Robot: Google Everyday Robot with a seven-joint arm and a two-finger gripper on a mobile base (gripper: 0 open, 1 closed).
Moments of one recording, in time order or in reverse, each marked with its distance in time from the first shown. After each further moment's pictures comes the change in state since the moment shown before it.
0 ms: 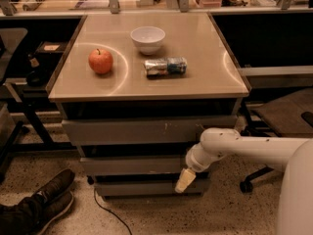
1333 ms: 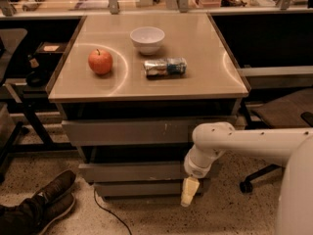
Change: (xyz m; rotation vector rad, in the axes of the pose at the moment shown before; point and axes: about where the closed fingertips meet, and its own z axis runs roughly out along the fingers) arm 0.004 0.058 -0.028 -0.158 0.175 -0.127
